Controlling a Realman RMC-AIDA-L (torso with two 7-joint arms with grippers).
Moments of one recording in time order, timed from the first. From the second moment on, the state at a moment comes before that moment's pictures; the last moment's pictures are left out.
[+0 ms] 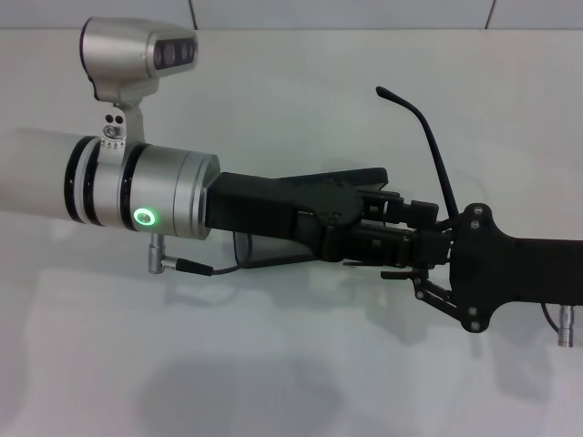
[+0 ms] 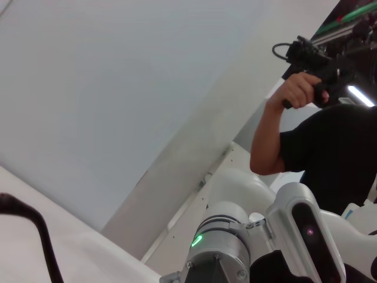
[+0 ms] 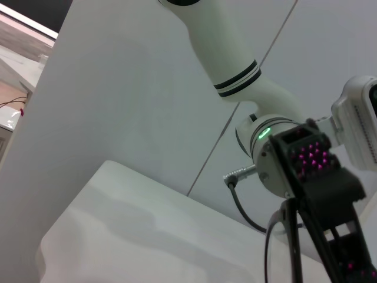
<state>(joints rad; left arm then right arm) -0.71 -2.09 1.03 0.45 1.66 1.79 -1.69 0.29 2.02 -1.45 -0.95 -1.41 -1.46 0.68</state>
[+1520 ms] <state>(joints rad) -0.66 -2.09 1.08 0.44 1.49 1.76 -1.31 0.52 2.02 -1.50 -0.51 -1.24 -1.72 0.68</state>
